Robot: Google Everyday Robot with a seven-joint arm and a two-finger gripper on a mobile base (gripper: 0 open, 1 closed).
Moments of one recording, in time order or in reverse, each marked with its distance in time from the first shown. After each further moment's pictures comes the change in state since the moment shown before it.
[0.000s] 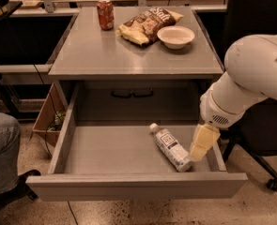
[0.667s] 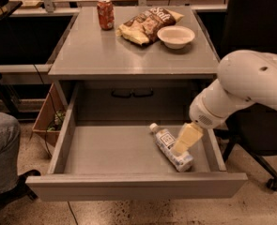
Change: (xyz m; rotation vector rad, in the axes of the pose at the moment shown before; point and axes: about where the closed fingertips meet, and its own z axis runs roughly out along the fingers) arm -0.017 -0.011 0.045 -0.044 -0.111 0.155
